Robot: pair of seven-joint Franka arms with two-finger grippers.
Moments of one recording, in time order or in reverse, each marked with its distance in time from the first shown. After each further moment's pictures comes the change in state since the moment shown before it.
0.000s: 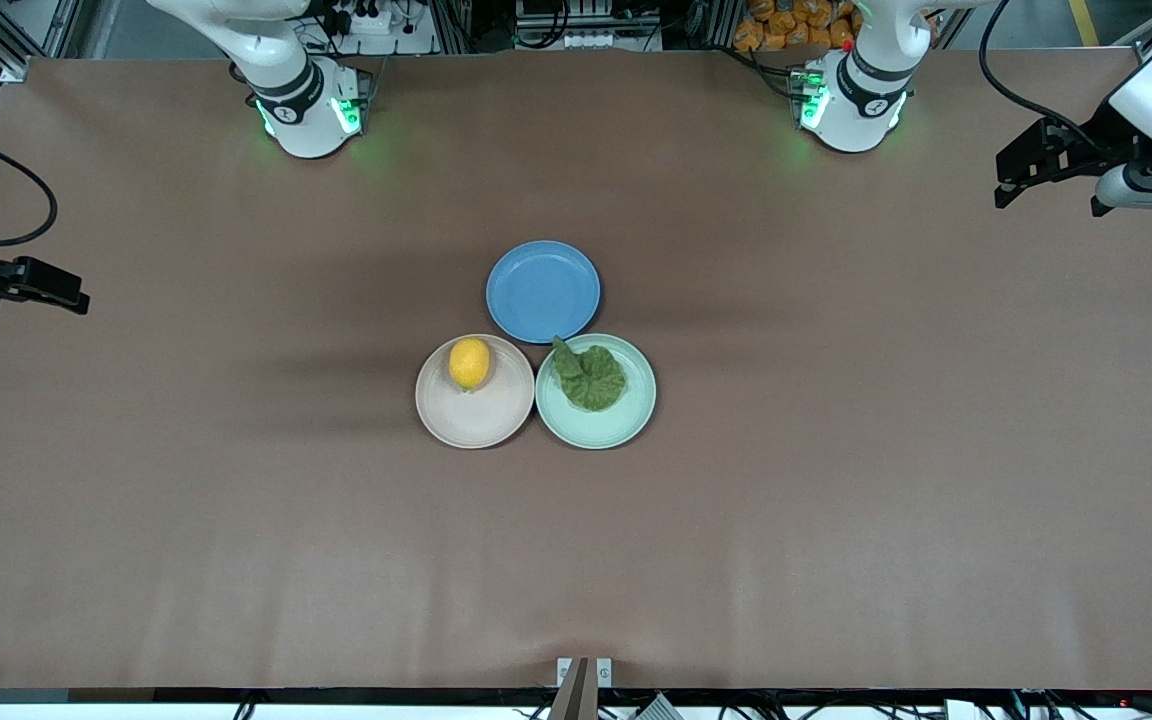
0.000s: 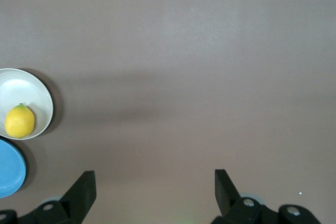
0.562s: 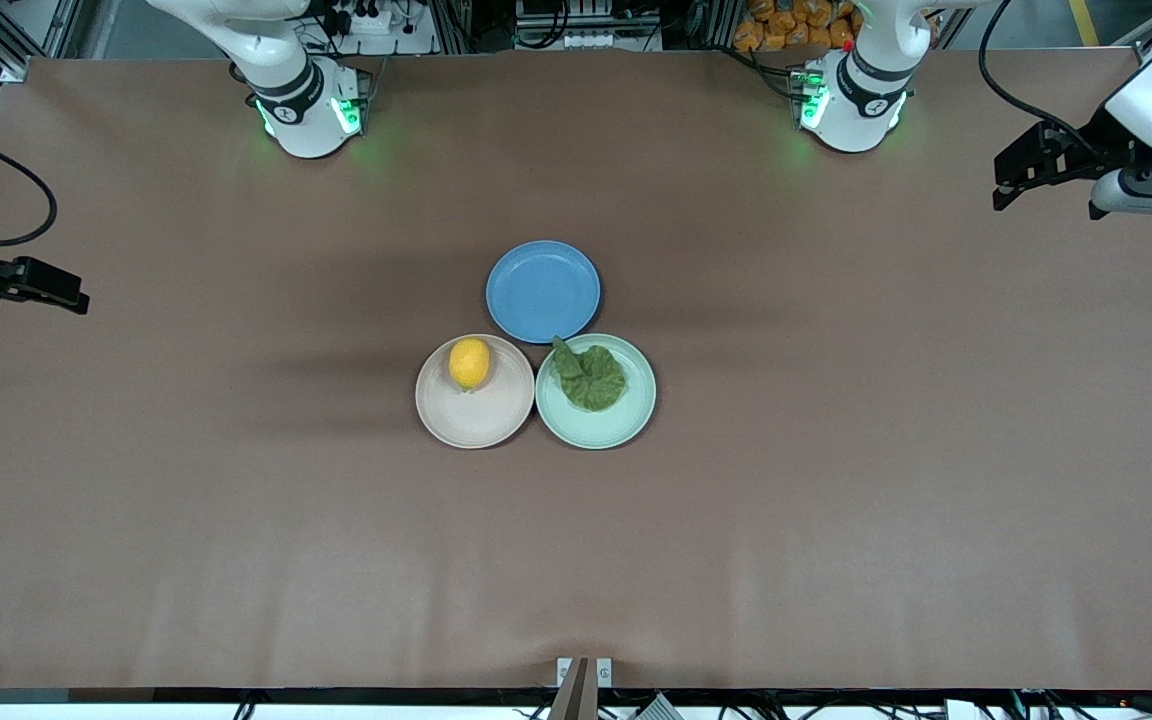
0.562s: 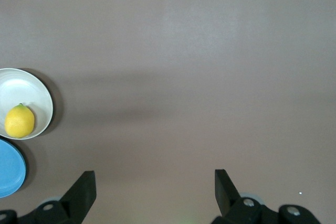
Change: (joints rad) left arm 0.000 0.009 0.000 -0.001 0.000 0.000 0.009; right arm -0.001 0.000 0.000 -0.001 0.000 0.000 0.000
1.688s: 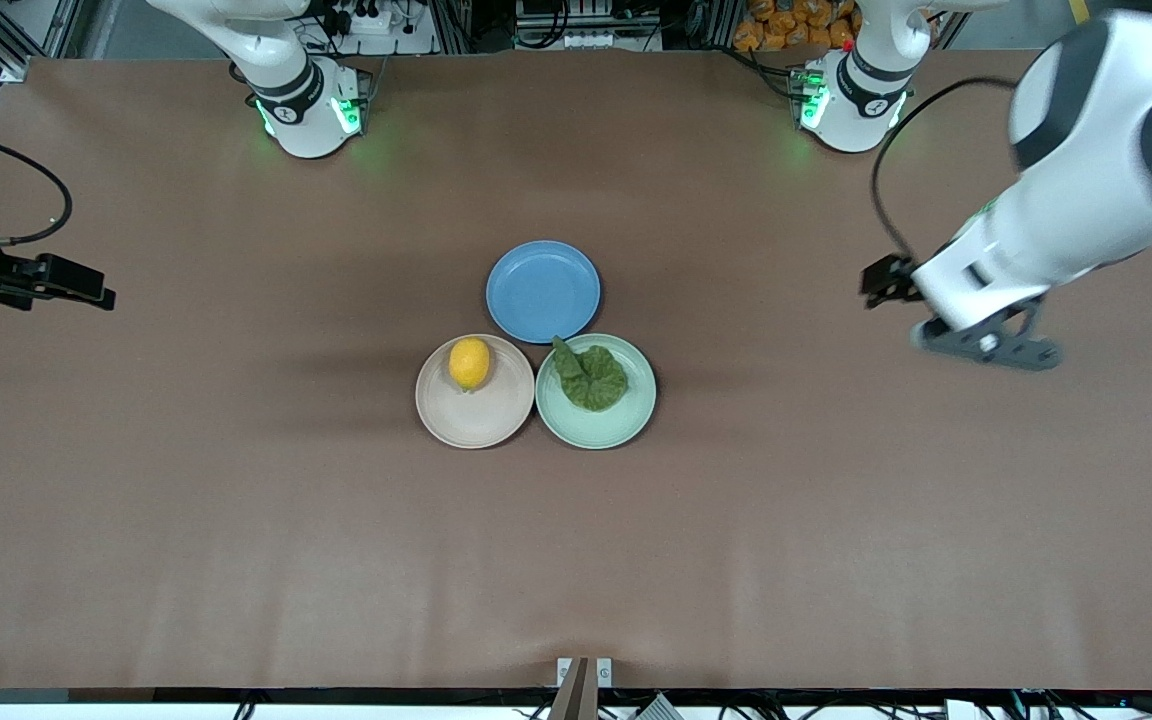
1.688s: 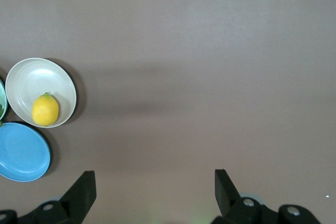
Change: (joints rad) left arm -0.137 0.295 -0.022 0.047 -0.005 0.144 -0.063; right arm 0.002 0.001 0.009 -0.017 0.078 -0.015 -0.001
